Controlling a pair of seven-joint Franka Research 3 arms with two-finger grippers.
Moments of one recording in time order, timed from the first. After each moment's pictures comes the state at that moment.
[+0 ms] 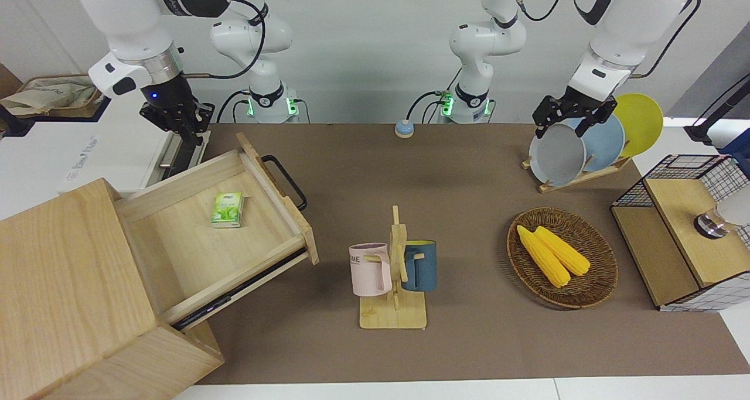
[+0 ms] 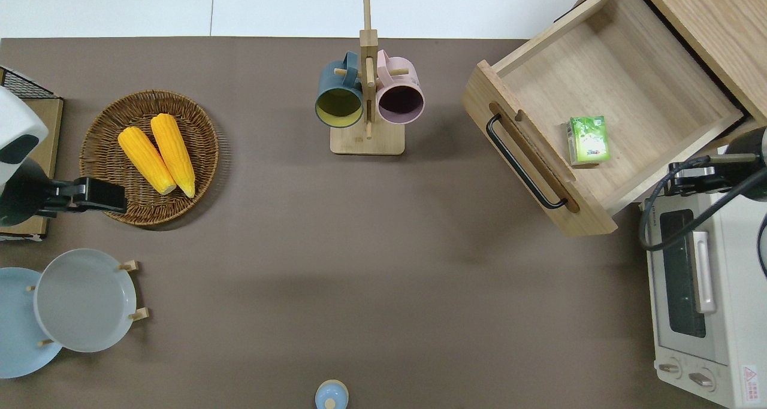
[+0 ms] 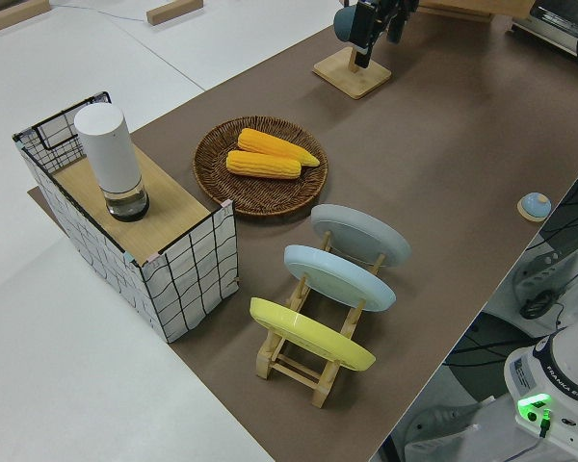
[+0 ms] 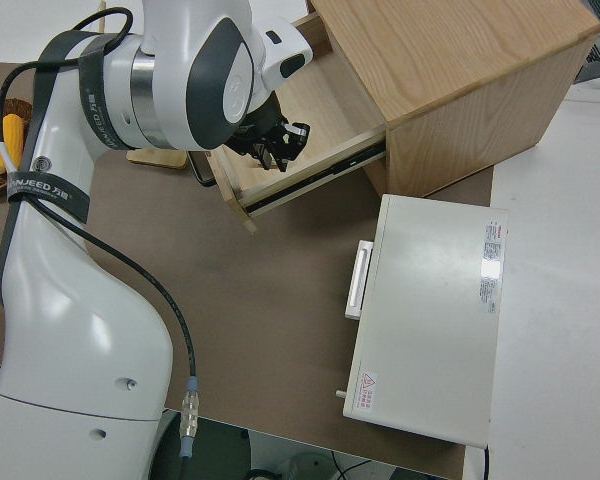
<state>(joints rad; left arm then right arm) 0.06 -0.01 -0.09 -1.60 -0.02 1.57 -0.04 0.13 0.03 -0.14 -1.54 -0.02 1.56 0.04</state>
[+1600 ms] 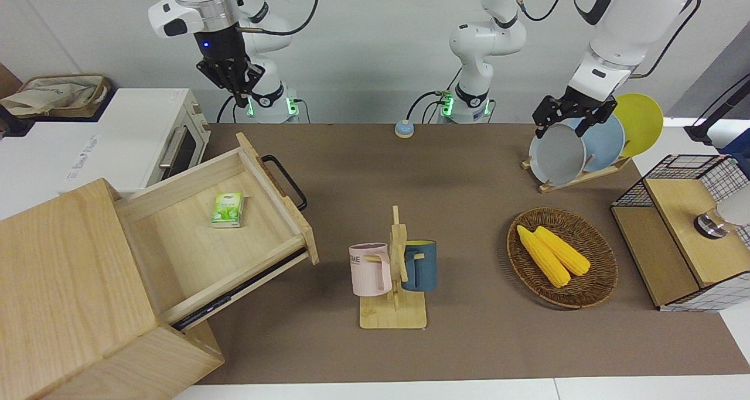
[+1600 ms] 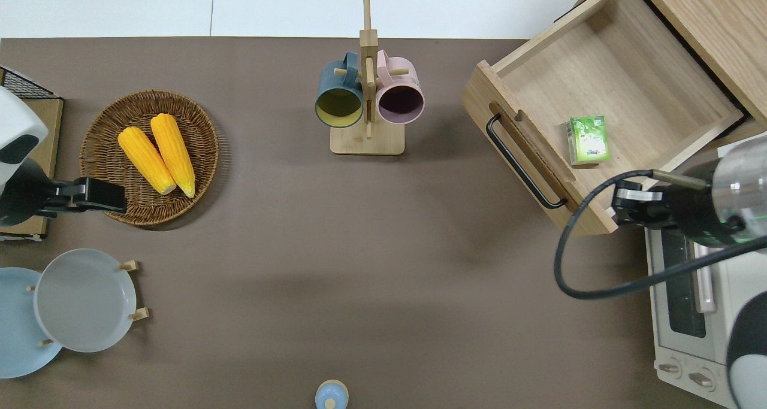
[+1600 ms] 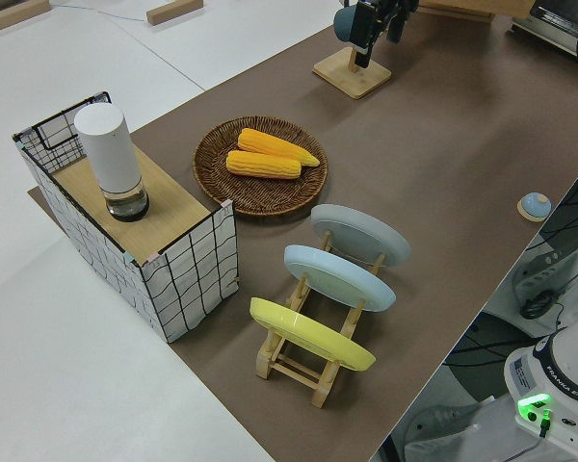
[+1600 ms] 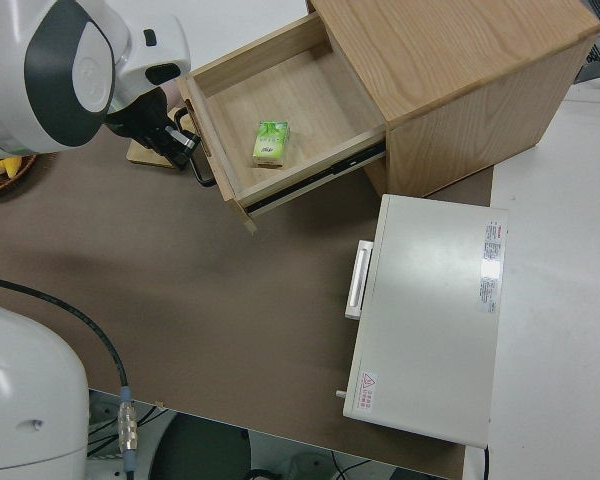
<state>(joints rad) 0.06 -0.01 -0.09 -1.60 -0.02 1.57 -0.04 0.31 -0.03 -0.10 -1.46 0.00 1.45 0.54</state>
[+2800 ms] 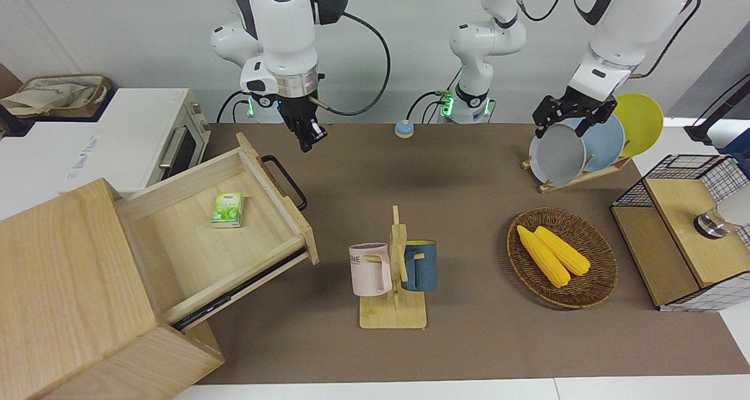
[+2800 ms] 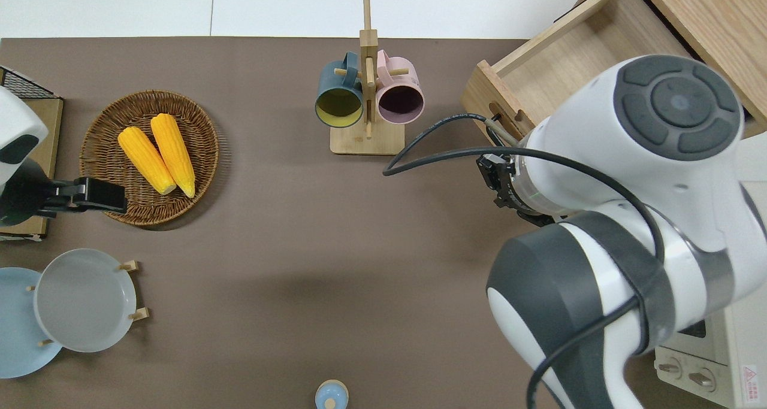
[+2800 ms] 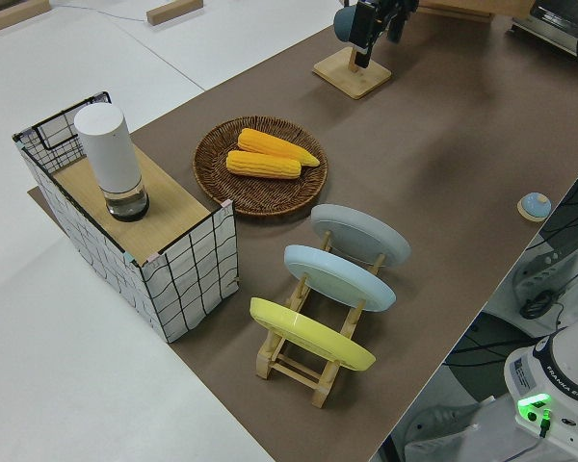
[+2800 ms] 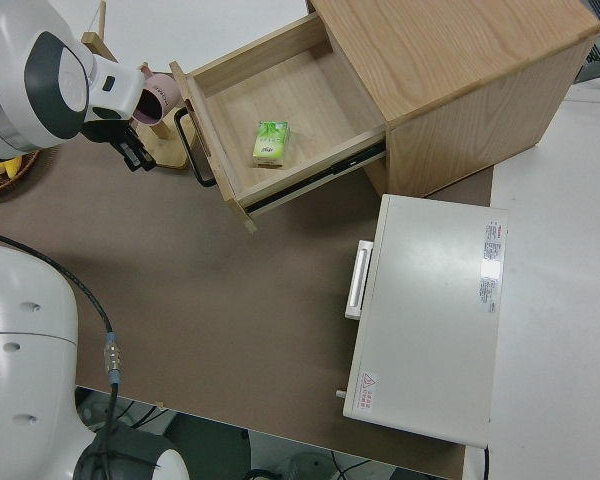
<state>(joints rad) 0.06 -0.01 -0.09 -1.60 -0.02 1.57 -0.04 0.45 0.17 -0.10 -1.47 0.01 1.62 1.21</state>
